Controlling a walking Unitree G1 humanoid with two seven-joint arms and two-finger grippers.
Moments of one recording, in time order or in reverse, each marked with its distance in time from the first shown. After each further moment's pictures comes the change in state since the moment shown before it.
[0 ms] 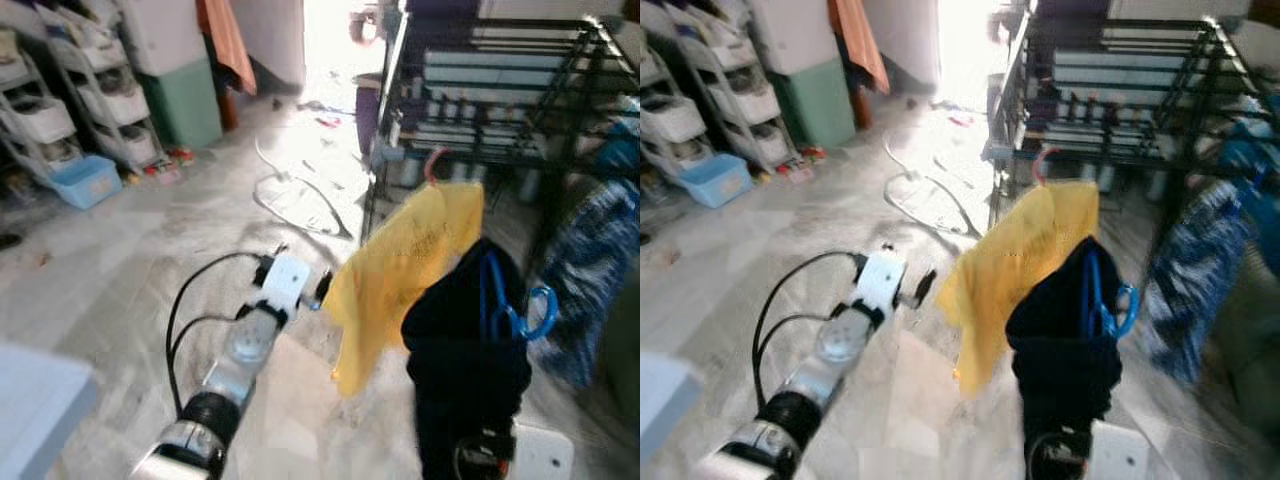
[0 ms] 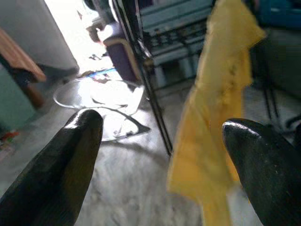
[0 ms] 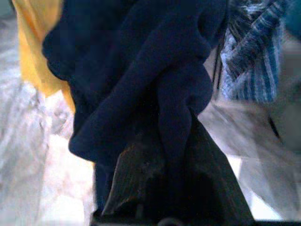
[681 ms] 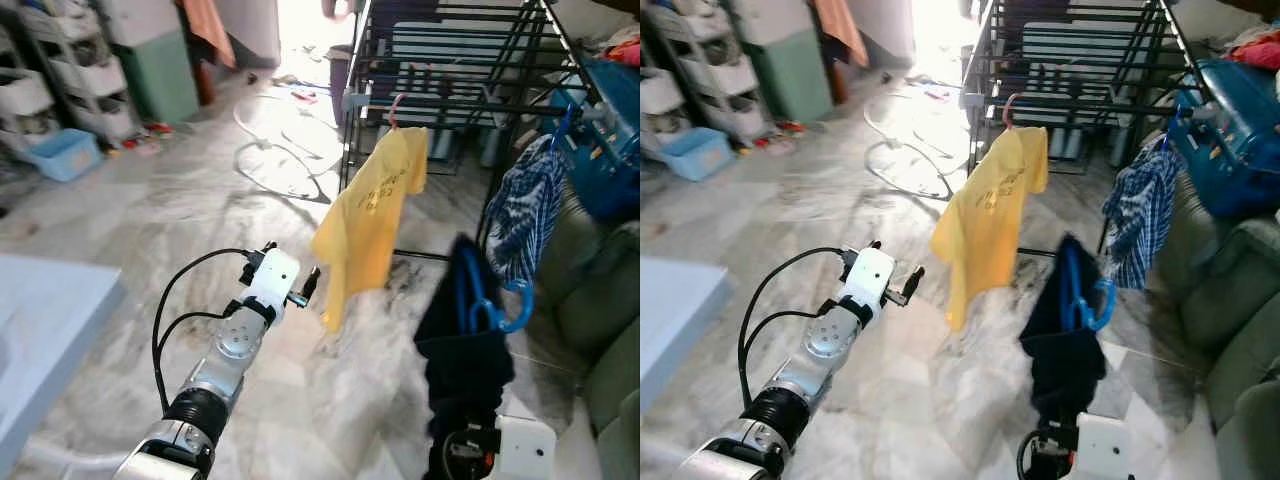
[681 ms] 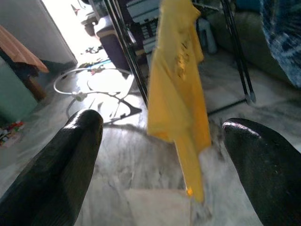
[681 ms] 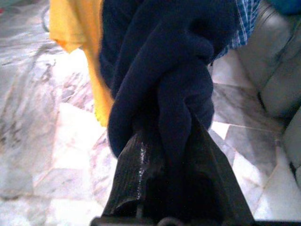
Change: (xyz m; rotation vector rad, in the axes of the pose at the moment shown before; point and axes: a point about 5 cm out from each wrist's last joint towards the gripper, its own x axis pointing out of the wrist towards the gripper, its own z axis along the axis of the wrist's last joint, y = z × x) left arm -0.003 0.009 -0.004 0.033 0.013 0.014; right arm 0.007 0.002 0.003 -0.025 -0.010 0.072
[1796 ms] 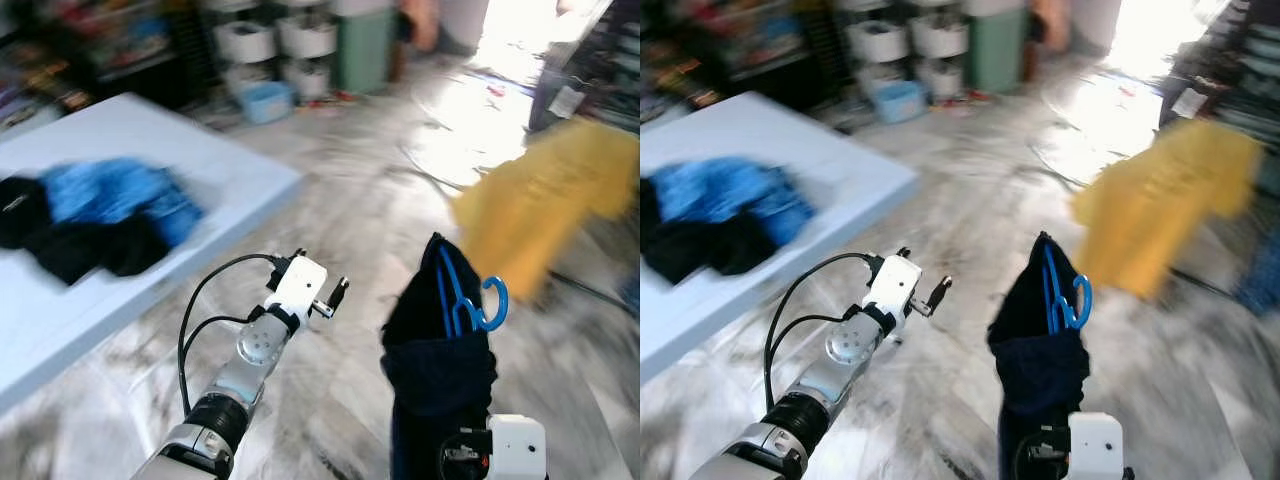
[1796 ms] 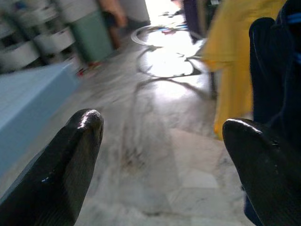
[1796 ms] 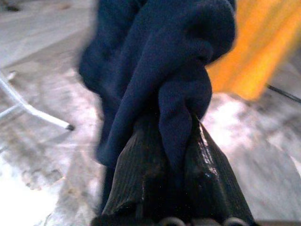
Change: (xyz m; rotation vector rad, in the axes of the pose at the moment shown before) left arm 0.002 -0.022 0.004 -0.033 -0.026 -0.109; right arm 0.001 0.006 -0.003 -0.064 0.016 0.093
